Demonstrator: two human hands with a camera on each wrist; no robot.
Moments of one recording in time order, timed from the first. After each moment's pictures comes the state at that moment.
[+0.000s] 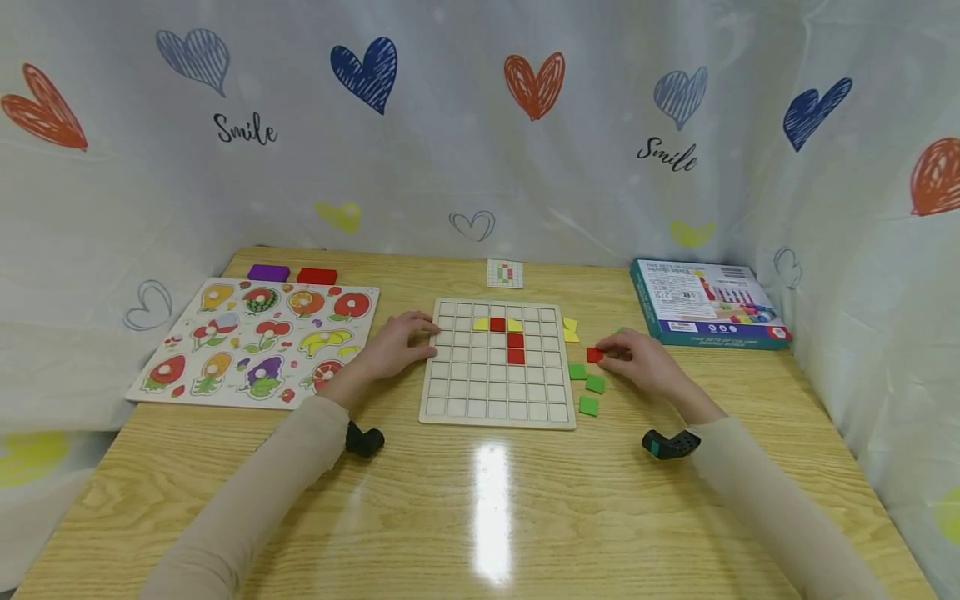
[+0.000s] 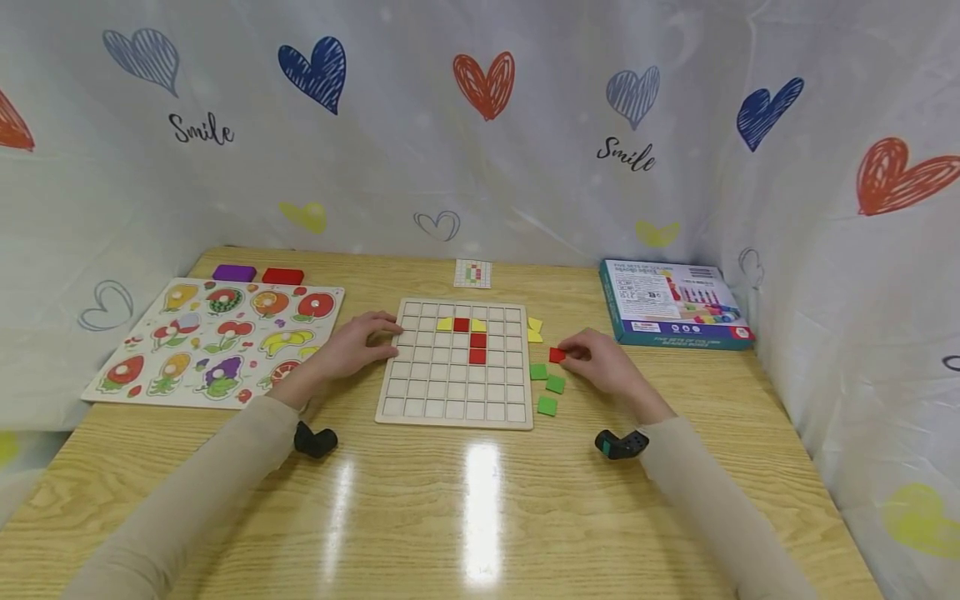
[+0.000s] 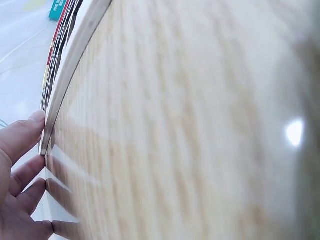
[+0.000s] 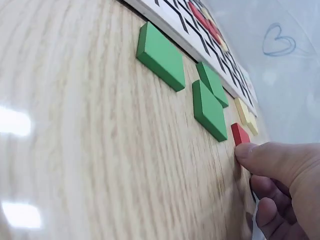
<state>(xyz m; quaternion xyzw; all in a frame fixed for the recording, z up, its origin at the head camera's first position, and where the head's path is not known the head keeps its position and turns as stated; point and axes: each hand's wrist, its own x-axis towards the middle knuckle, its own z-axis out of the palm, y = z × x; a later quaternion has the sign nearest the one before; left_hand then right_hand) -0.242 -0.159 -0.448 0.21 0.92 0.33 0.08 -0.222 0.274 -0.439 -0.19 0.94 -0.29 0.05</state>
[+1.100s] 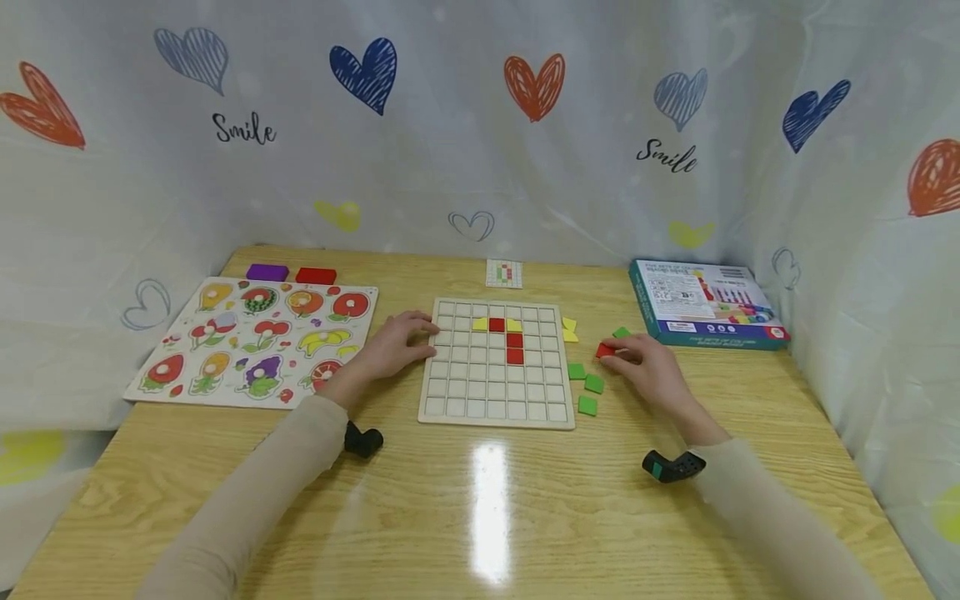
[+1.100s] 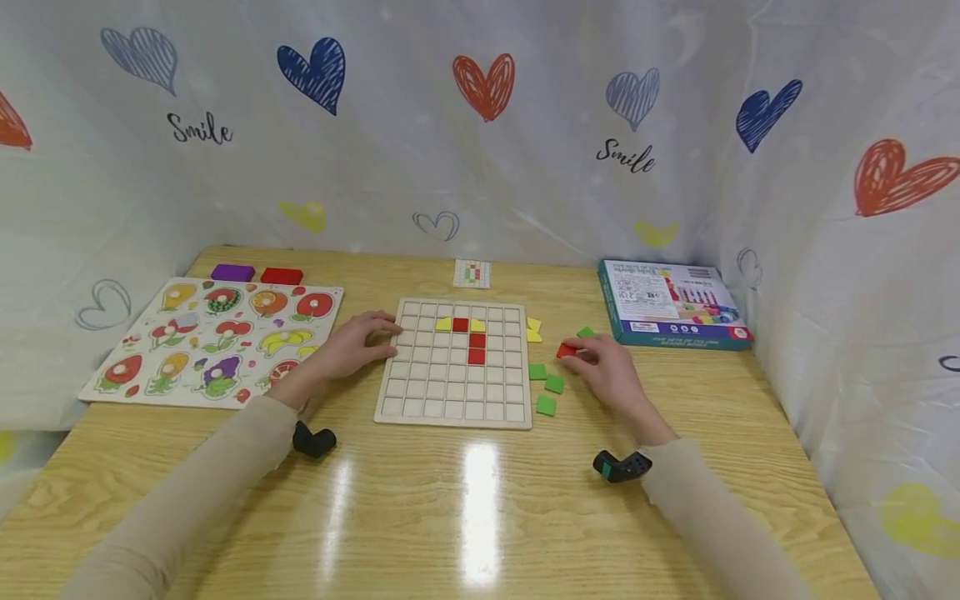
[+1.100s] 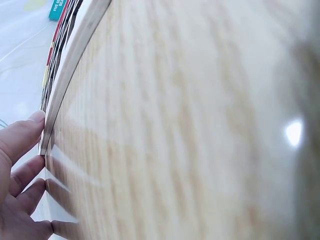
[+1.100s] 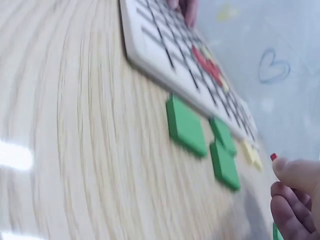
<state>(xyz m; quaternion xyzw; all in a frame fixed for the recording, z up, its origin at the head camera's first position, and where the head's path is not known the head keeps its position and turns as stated) -0.243 -0.159 -0.448 0.21 0.92 0.33 0.08 -0.199 0.270 -0.437 -0.11 0.94 -0.32 -0.01</state>
